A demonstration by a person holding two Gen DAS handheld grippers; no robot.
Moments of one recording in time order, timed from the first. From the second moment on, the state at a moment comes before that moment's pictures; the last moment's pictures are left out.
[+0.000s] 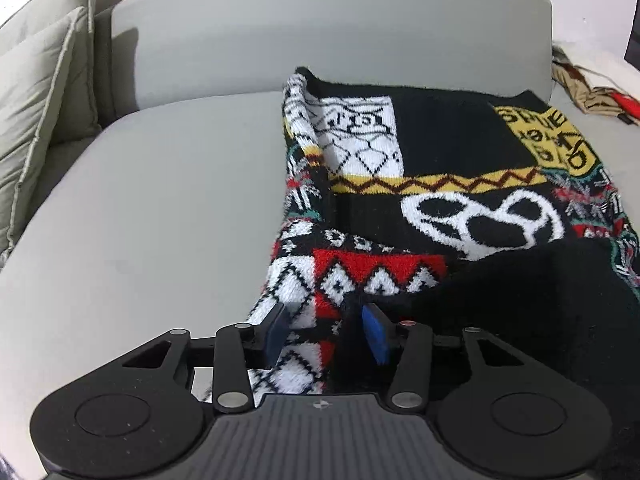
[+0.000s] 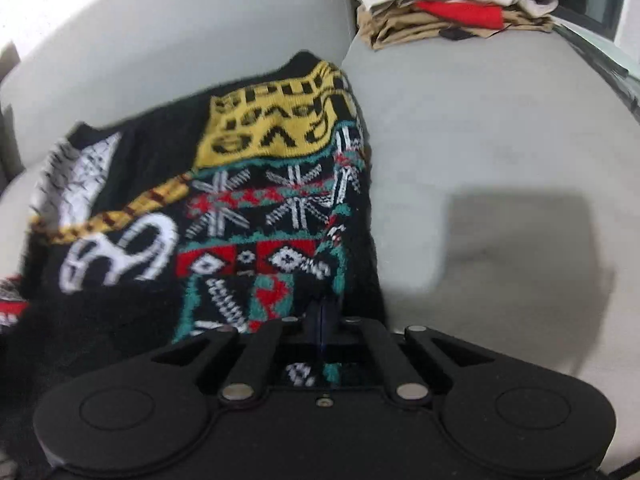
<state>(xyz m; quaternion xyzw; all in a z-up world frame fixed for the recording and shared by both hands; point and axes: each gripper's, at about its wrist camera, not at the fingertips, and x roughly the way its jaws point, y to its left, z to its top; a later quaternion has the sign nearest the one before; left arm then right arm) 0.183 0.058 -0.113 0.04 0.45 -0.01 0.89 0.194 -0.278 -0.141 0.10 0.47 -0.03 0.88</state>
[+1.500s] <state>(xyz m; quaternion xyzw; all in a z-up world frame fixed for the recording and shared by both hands) 0.065 0.018 -0.100 0.09 0.45 -0.11 0.88 0.043 -0.230 -0.088 0.13 0.50 0.14 0.84</state>
